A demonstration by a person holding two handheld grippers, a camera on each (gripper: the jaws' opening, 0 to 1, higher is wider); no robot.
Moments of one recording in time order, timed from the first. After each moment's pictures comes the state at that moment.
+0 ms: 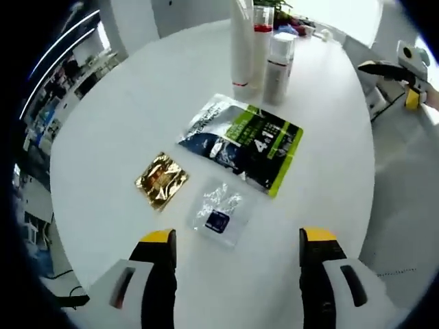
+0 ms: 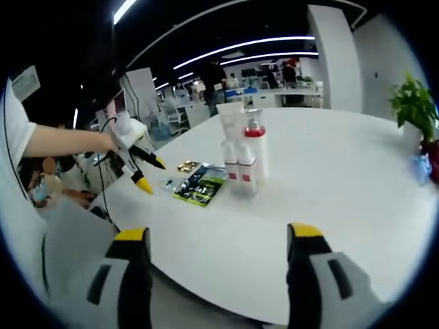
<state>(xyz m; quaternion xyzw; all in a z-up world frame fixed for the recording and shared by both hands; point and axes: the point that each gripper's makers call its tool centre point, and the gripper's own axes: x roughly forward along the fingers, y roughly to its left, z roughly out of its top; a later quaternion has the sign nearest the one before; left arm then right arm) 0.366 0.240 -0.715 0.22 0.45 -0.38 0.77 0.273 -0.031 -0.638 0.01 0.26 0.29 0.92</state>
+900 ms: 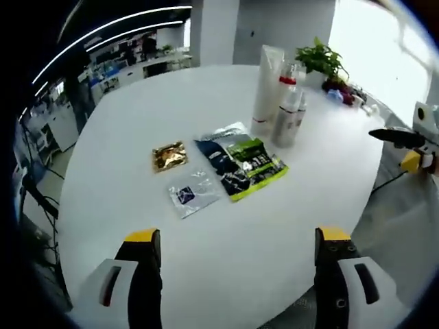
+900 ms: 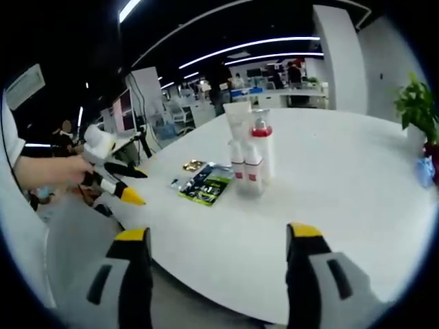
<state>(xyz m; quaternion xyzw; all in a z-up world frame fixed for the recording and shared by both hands) 0.303 0.222 -0.690 0.03 0.39 -0.23 0.89 0.269 -0.027 -0.637 0.01 0.26 0.31 0.92</state>
